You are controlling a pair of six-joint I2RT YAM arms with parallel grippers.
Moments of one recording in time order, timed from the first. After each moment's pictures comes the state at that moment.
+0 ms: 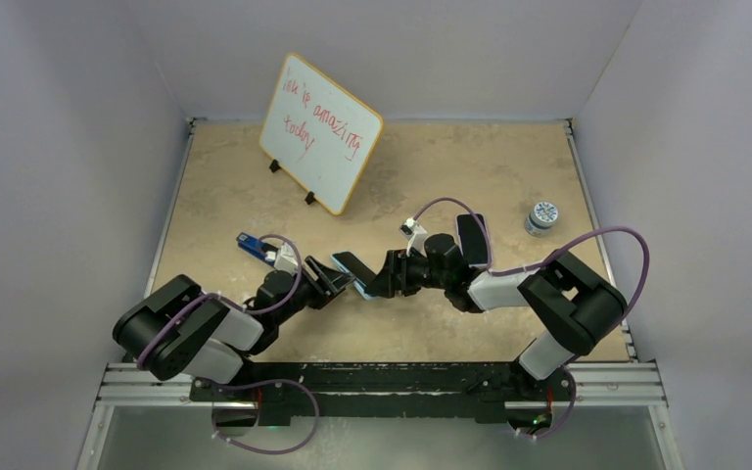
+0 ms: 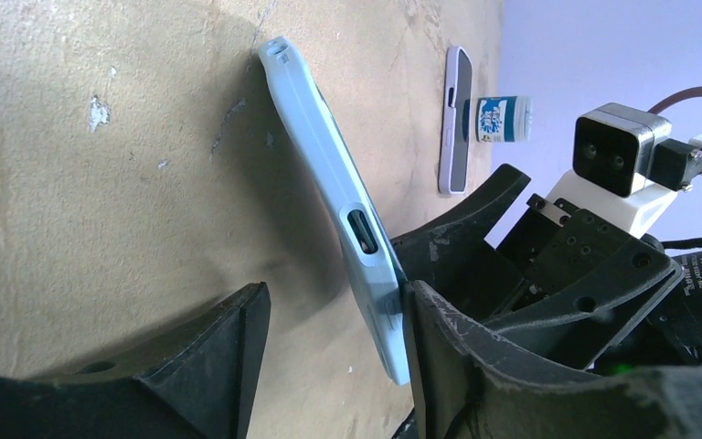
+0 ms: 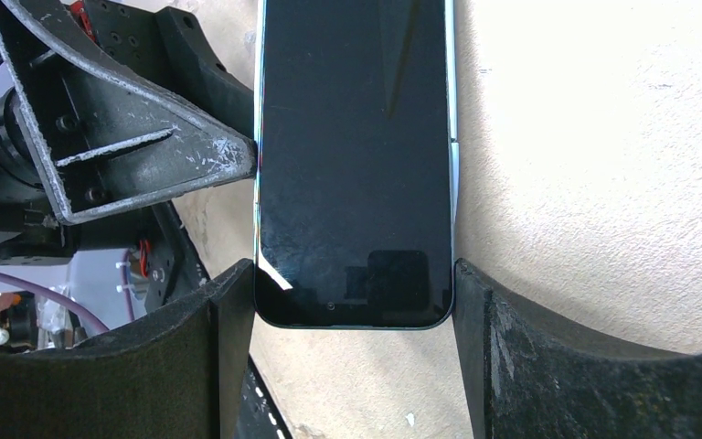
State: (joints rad) left arm -0.61 1.43 0.05 1.03 0.07 -1.22; right arm 0.72 1.60 0.50 0.59 -0.44 0.71
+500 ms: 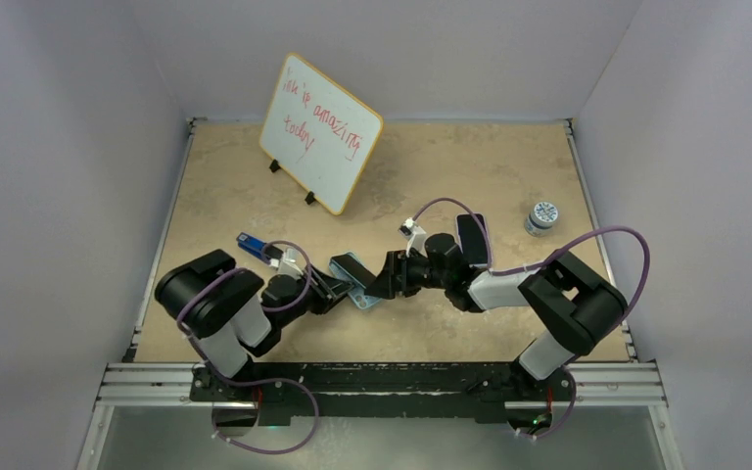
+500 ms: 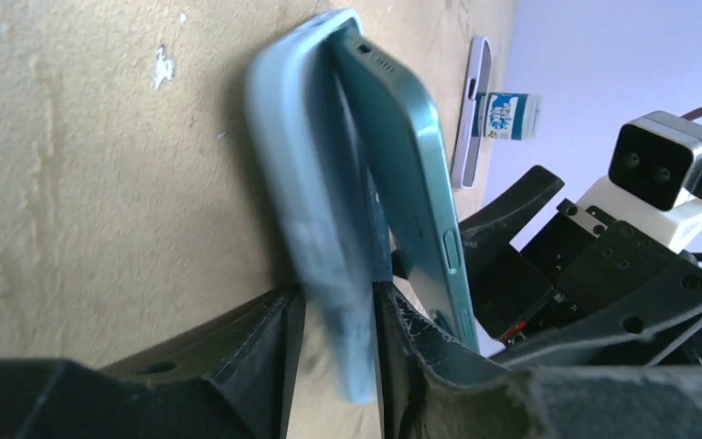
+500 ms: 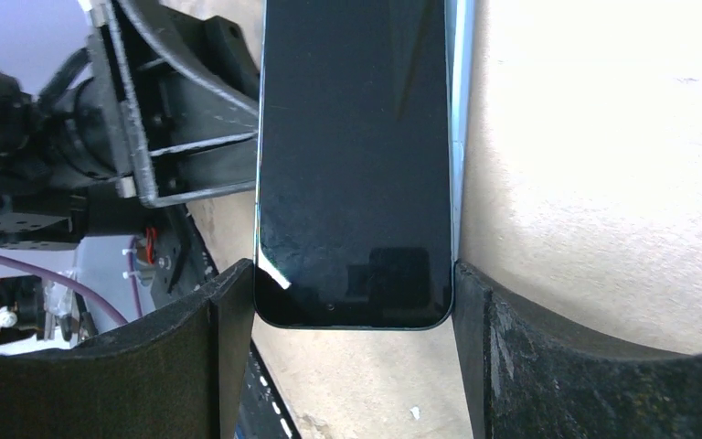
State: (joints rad) left arm -0.61 1.66 0.03 1.24 0.10 -1.30; right arm 0.72 1.60 0.50 0.57 -0.46 0.69
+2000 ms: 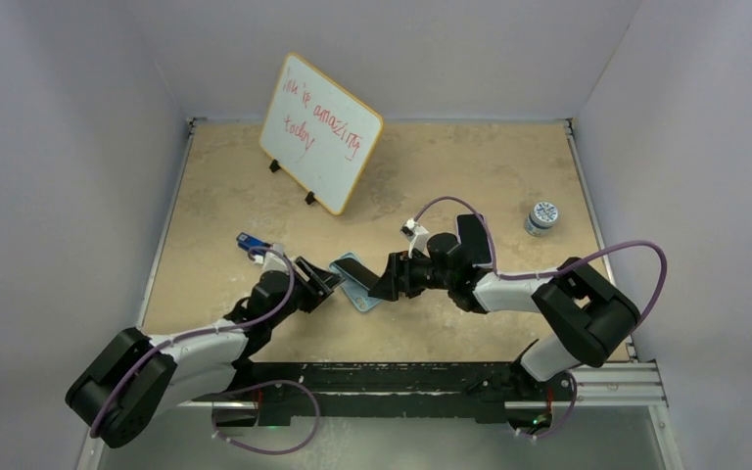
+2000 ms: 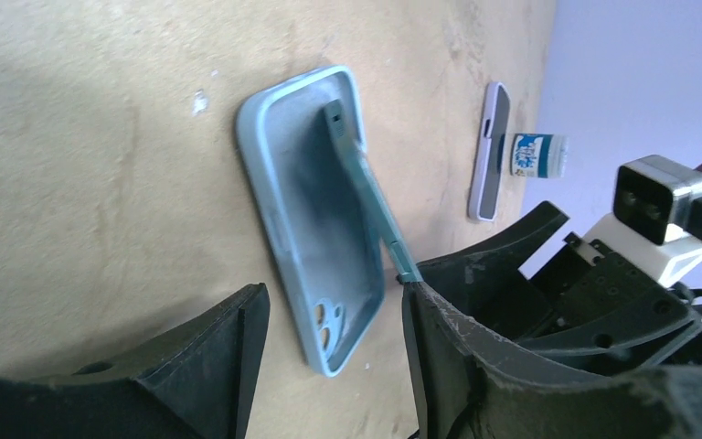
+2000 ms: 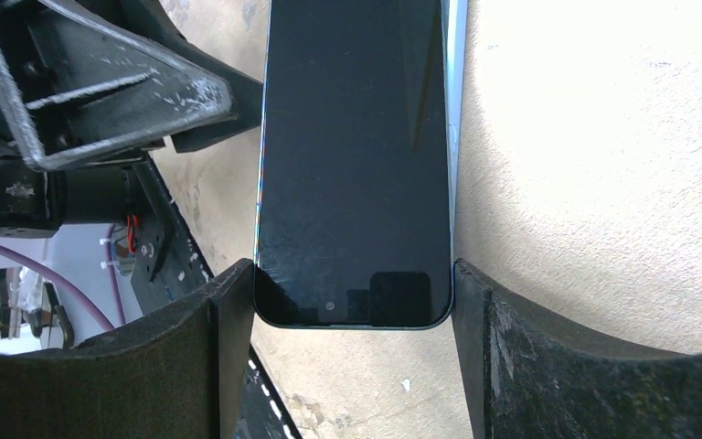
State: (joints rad) left arm -0.61 1.05 0.06 0.53 -0.03 -1.25; right arm 0.71 1.52 0.50 0.47 -0.45 0.64
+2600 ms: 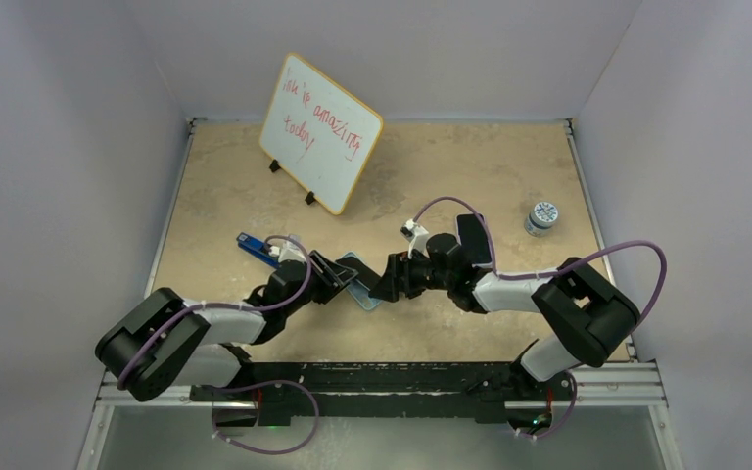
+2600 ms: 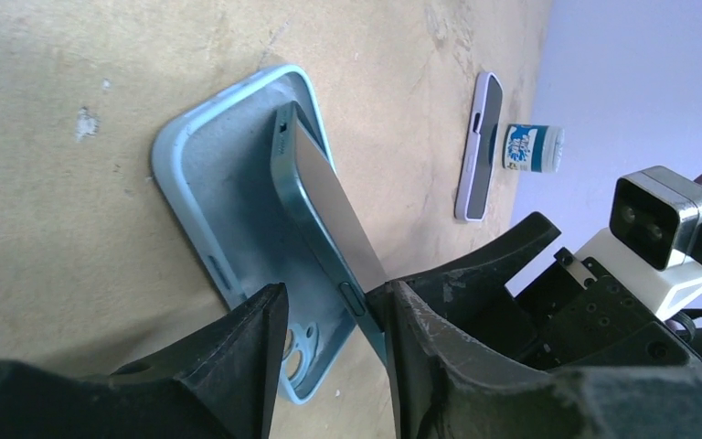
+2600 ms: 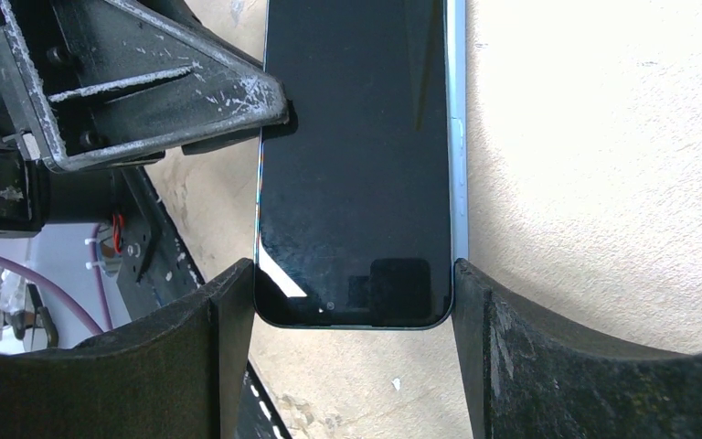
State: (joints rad) left arm -0.65 1.30 0.18 0.66 -0.03 -1.28; right arm 0.71 1.52 0.50 0.46 -0.44 0.62
